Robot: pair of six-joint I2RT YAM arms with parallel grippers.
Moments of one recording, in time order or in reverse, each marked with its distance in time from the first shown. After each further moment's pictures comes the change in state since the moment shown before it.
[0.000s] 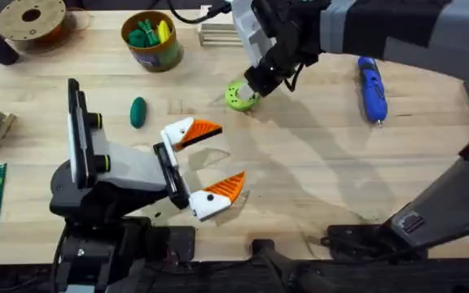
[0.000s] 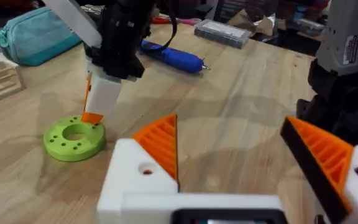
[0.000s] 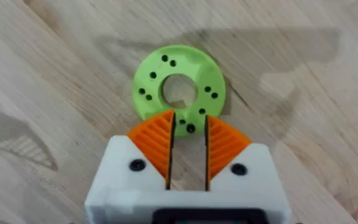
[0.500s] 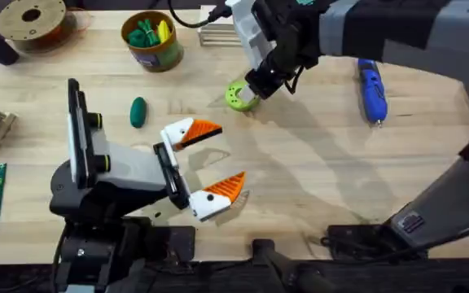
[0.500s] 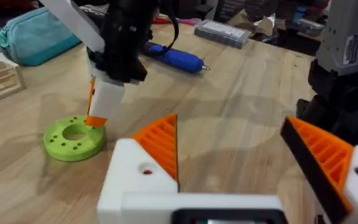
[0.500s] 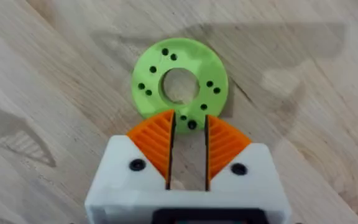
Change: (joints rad) left arm 0.000 0.000 0.000 0.000 0.000 0.000; right arm 0.000 0.000 -0.019 0.005 0.000 0.000
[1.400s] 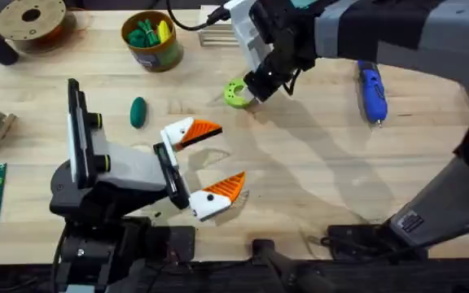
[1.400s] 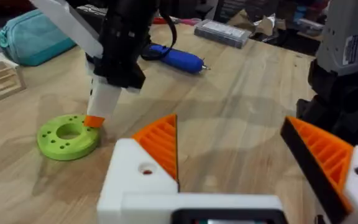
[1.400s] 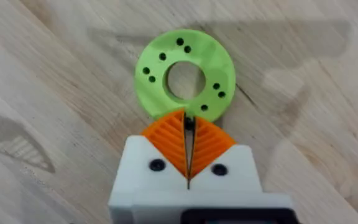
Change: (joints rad) left arm 0.000 0.000 0.000 0.000 0.000 0.000; right arm 0.006 0.019 -0.002 0.010 0.006 -0.008
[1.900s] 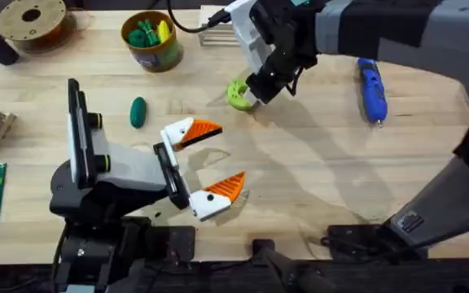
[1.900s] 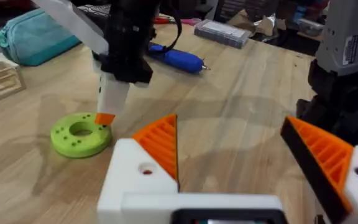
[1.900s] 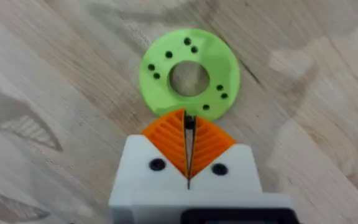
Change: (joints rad) left arm 0.000 0.000 0.000 0.000 0.000 0.000; right arm 0.000 0.000 0.028 -0.094 0.001 -0.003
